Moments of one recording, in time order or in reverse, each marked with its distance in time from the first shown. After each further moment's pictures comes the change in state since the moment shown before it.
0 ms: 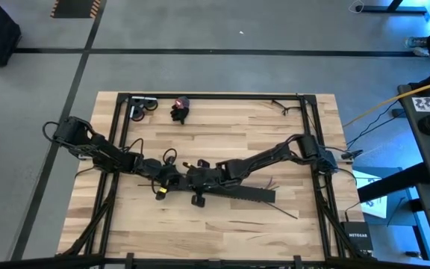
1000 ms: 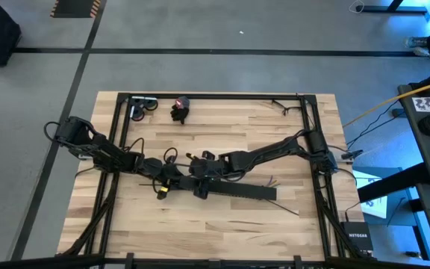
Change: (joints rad) left arm 0.001 0.000 0.003 0.011 0.000 0.001; right arm -0.019 -0.109 -0.003 -0.143 0.012 0.020
